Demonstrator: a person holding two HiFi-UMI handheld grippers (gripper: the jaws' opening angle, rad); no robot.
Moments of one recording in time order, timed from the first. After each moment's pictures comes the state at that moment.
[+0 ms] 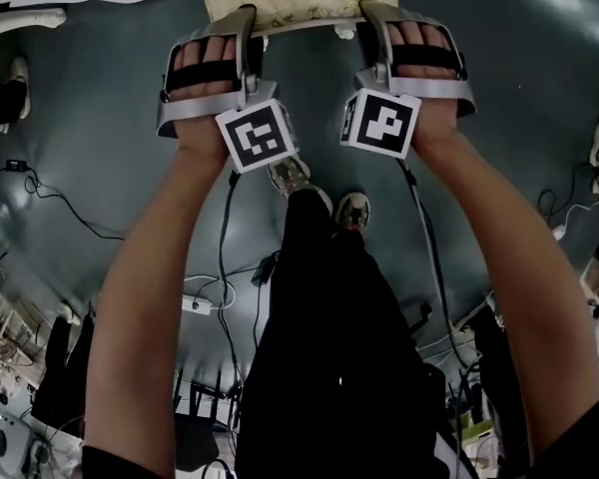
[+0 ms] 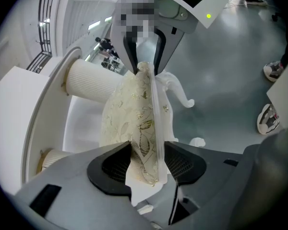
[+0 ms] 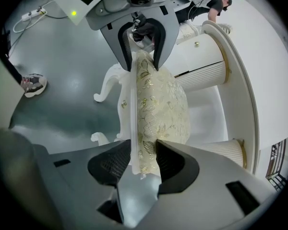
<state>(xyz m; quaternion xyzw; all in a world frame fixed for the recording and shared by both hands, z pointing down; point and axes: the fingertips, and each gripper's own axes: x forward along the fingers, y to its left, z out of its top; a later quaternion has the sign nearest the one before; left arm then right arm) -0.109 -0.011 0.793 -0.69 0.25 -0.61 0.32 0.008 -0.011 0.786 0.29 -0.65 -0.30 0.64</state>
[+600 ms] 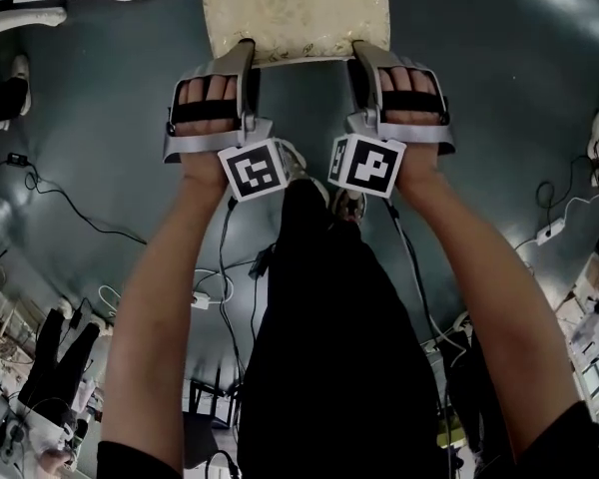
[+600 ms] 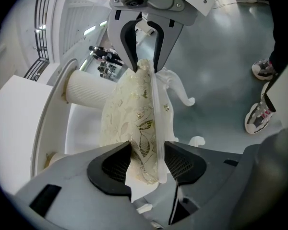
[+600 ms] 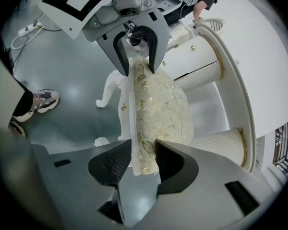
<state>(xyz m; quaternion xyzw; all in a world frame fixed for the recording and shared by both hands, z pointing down) -0.109 0.068 0.793 -0.67 0.23 -0.61 0.35 0.011 0.081 0.782 0.31 -0.66 -0.26 0.63</state>
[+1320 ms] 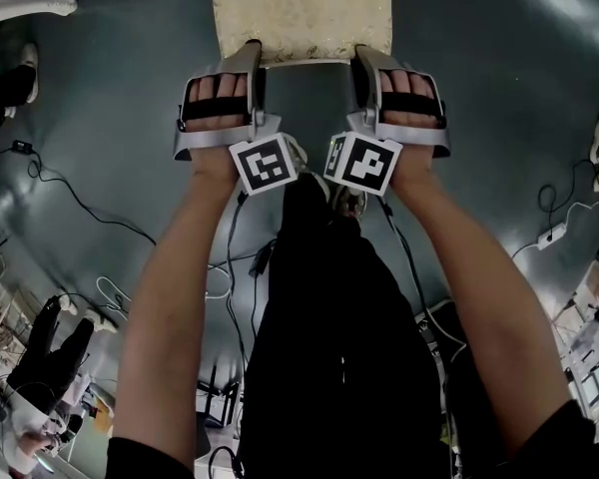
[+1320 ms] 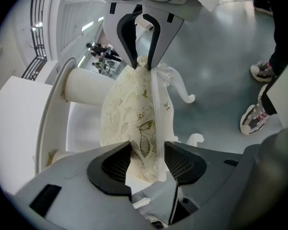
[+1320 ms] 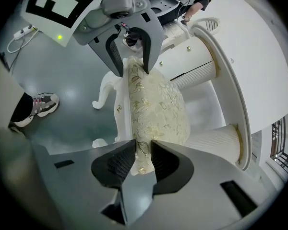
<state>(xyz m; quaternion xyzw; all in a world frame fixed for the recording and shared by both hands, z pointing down) -0.114 0.074 0.794 -0.65 0.23 -0.64 0.34 0.007 0.084 0.779 0.33 -0.66 -0.25 0.62</state>
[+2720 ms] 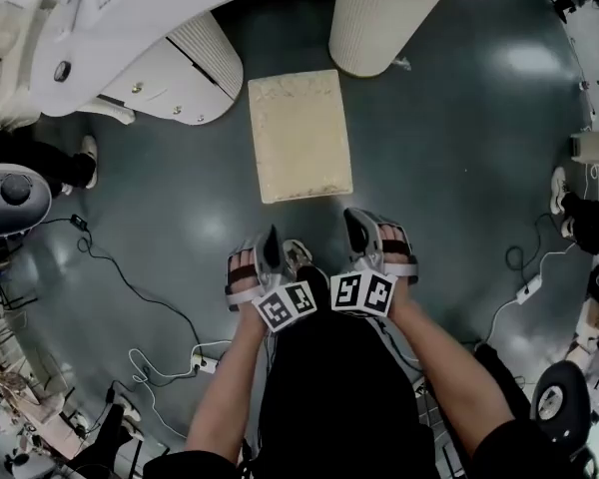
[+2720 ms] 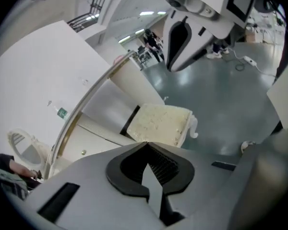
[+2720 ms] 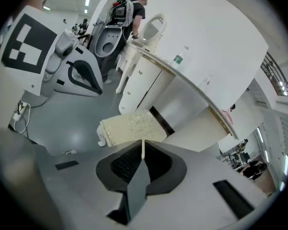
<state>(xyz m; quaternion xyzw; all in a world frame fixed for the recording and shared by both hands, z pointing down) -0.119 0.137 0.572 -0.73 0.40 -0.54 0.13 0.014 0.128 0.545 0.42 -0.76 -0.07 0.49</state>
